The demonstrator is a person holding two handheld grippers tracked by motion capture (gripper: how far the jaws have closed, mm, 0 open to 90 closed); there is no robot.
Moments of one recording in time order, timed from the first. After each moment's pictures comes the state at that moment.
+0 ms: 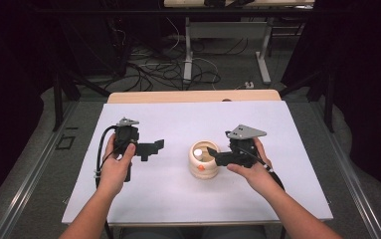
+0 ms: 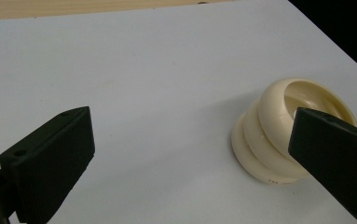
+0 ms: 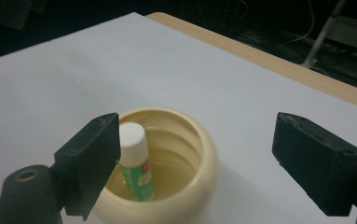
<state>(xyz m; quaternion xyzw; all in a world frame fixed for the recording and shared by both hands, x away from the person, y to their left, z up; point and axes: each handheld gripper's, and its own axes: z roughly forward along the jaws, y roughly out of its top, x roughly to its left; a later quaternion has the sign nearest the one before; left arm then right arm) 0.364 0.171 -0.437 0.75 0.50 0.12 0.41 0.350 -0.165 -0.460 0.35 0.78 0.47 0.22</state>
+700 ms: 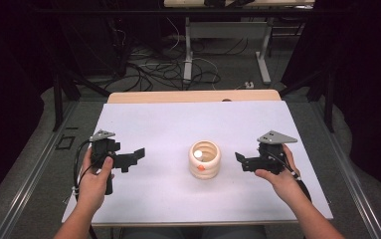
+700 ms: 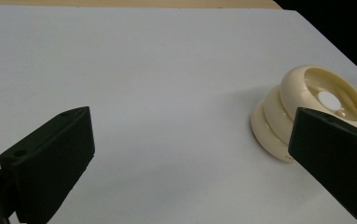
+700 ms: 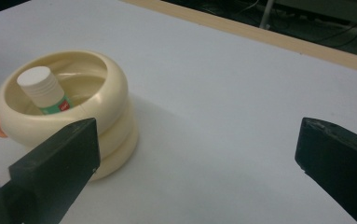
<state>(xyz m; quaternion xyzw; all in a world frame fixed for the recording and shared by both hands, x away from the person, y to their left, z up) 0.331 0.221 -0.449 0.72 0.53 0.13 0.44 0.334 -0.235 -0.471 0.43 0.76 0.43 0.25</state>
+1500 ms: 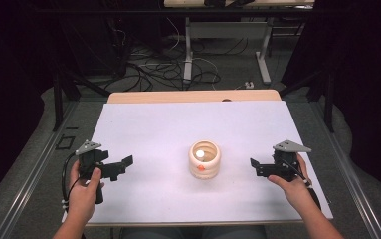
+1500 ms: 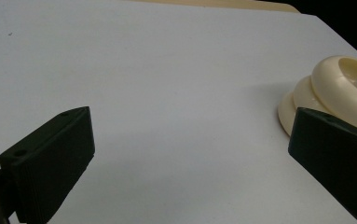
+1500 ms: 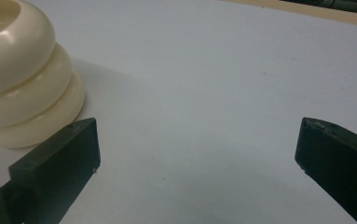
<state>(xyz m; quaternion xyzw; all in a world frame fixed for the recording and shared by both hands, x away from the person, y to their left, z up) 0.315 0.251 -0.474 0.69 0.55 0.15 0.45 0.329 -0.280 -0.509 0.48 0.73 0.41 0.25</state>
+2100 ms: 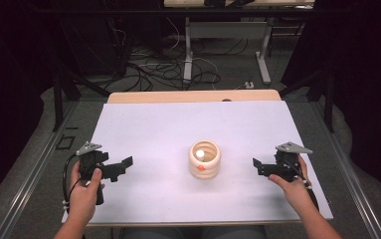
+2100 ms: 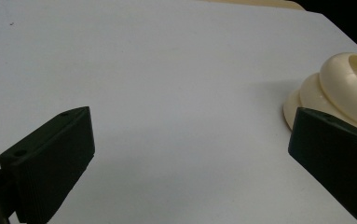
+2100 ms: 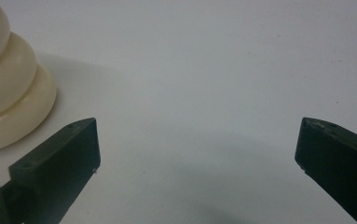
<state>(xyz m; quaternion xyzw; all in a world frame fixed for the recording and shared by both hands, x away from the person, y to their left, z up) 0.316 0.253 -0.479 0.69 0.55 0.15 0.44 0.335 -0.289 -0.526 0.52 0.71 0.40 0.25</state>
